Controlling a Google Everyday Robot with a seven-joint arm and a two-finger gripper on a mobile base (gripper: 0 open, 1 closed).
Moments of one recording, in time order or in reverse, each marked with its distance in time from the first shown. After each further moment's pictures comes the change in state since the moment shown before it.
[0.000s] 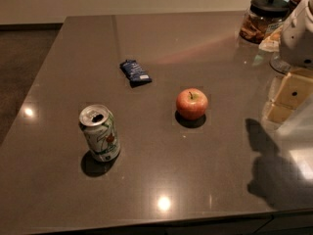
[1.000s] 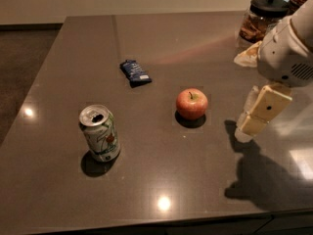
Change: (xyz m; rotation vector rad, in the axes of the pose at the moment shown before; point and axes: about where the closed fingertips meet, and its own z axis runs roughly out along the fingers) arm -0.038 0.024 0.024 -0.076 -0.183 -0.007
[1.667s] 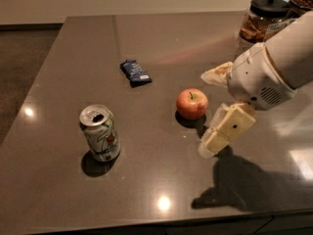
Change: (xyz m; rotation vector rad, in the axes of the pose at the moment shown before) arm -0.050 0.037 0.038 -0.114 -0.261 0.014
